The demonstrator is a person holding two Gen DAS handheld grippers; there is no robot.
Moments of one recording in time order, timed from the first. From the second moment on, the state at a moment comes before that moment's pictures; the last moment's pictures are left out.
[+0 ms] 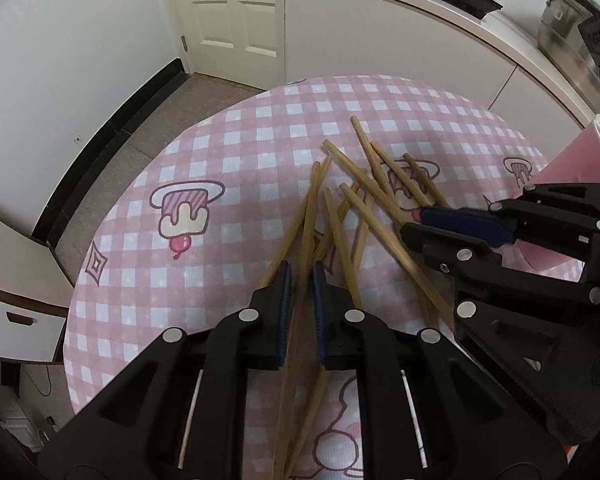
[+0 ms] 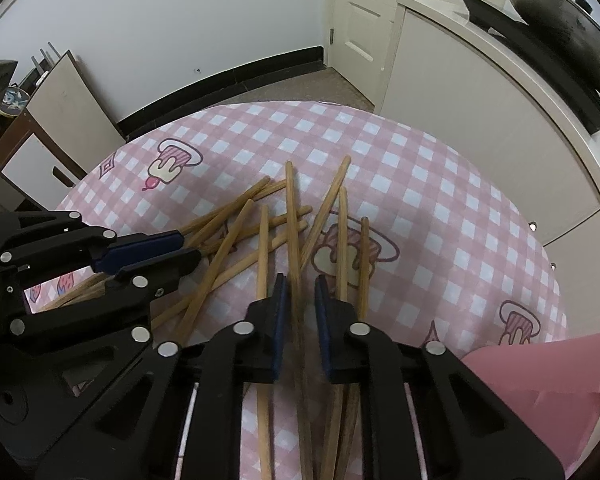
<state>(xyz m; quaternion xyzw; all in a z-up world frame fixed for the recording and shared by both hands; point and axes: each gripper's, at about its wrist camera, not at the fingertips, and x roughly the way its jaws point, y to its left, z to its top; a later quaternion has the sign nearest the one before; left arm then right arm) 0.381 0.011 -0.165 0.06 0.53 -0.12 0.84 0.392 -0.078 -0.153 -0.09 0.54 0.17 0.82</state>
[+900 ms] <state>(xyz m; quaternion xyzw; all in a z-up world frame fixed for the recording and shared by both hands) 0.302 0.018 -0.037 0.01 0.38 -0.14 0.92 0.313 -0.108 -0.049 -0.05 0.40 0.20 0.89</state>
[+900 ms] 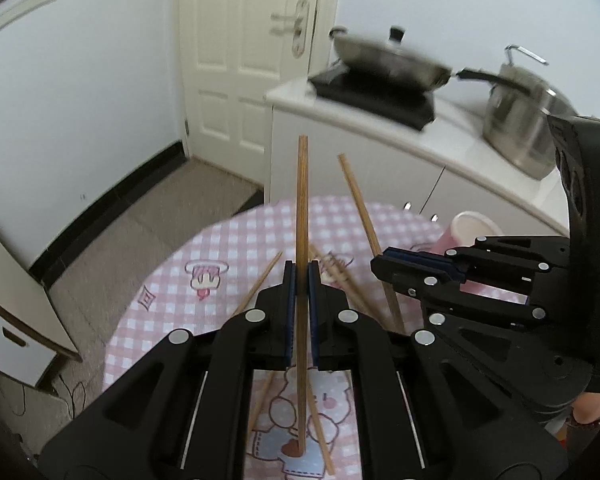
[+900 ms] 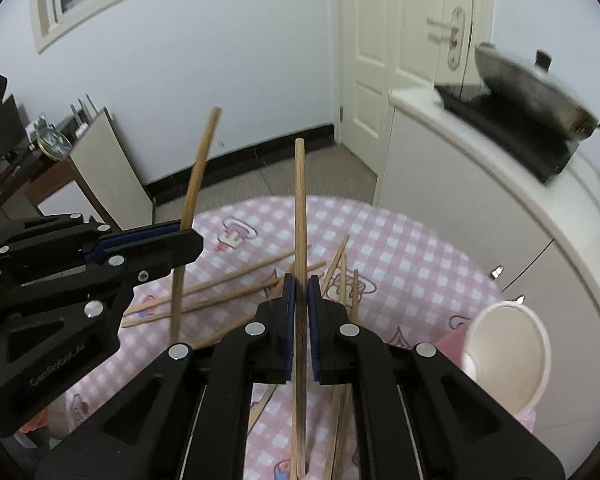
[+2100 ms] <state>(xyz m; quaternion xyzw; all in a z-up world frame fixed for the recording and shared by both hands) 0.306 -0.119 0.065 -0.03 0.21 -0.23 0.95 0.301 -0.258 0.032 0.00 0.22 0.10 0.97</state>
